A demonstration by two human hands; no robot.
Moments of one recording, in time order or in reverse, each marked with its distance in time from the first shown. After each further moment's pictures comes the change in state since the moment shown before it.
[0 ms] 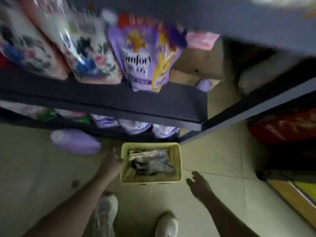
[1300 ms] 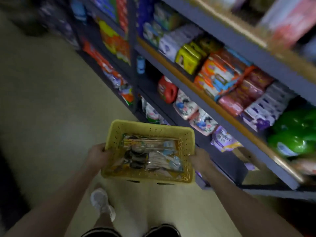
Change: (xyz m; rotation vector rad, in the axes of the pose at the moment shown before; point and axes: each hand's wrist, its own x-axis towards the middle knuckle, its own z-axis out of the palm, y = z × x) left_hand -0.428 -0.147 -0.317 -0.821 0.516 -0.298; right_hand -0.321 -0.332 -0.107 -0.241 -0.160 -0.672
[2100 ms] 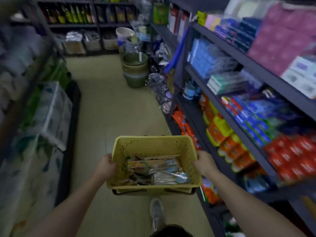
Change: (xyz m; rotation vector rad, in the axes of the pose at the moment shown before) left_hand 0.378 -0.006 -0.471 -0.114 0.412 -0.144; right_hand 0.279 -0.633 0.255 -0.381 -0.113 -0.515
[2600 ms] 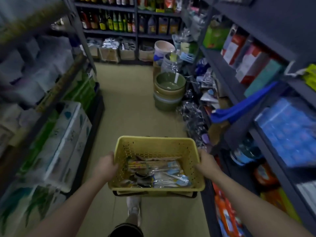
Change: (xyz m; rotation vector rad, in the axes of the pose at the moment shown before) left_hand 0.384 0.100 -0.154 0.199 0.131 -0.012; right_hand 0.380 -0.312 -0.009 -0.112 -0.138 -0.230
